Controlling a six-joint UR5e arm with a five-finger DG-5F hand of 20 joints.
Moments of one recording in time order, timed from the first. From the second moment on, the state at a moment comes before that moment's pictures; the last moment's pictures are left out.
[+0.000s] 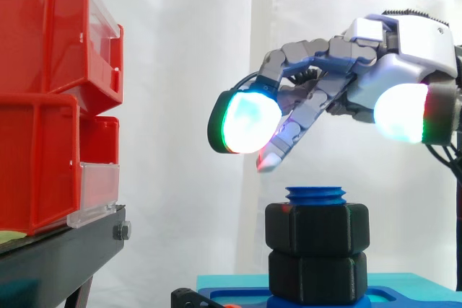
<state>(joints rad) -0.03 -2.22 -1.22 -2.64 -1.98 -1.25</state>
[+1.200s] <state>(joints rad) 0.03 -2.05 -1.22 -3.03 -1.62 -1.06</state>
